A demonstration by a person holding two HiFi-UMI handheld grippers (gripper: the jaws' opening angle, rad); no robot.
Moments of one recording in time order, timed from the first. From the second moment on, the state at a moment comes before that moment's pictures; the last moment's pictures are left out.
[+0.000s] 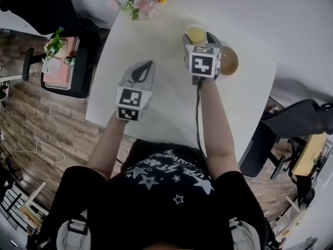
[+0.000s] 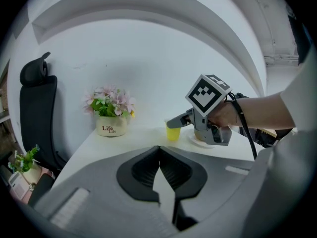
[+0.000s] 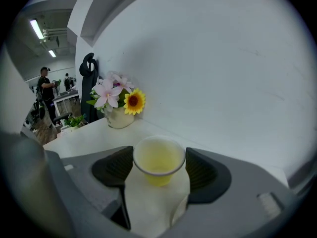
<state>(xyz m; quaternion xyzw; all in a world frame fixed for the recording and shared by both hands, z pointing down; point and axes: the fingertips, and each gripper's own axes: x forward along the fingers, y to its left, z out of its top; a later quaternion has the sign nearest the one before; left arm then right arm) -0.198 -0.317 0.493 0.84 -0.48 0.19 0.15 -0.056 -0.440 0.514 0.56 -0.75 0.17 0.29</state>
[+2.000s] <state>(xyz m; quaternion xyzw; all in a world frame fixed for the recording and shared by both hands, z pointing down) -0.076 -0.262 0.473 0.83 -0.48 0.25 0.12 0.133 -0.381 0.545 0.55 -0.73 0.29 0.27</state>
